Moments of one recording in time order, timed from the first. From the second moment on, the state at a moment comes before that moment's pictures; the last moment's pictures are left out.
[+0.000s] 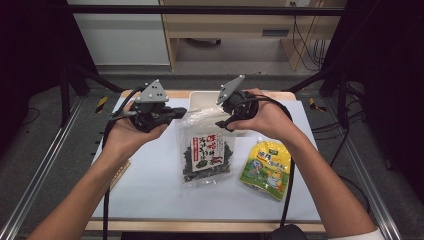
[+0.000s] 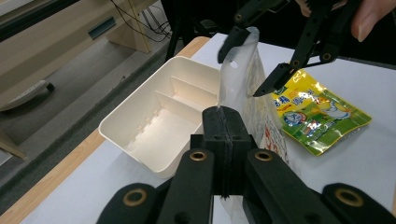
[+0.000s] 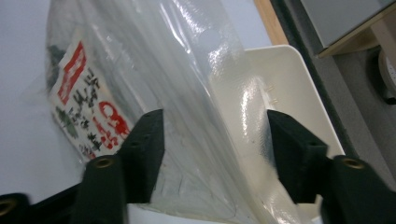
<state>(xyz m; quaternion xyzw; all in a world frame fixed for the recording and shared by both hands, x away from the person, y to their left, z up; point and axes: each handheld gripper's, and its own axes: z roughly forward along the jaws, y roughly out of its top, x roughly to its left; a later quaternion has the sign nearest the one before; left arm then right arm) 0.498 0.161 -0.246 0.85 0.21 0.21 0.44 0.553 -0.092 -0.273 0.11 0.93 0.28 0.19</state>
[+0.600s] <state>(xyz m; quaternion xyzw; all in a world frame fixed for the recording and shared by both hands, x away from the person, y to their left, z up) 0.494 0.183 -0.256 0.80 0.26 0.23 0.49 0.544 -0.103 -0.256 0.11 0.95 0.28 0.12</state>
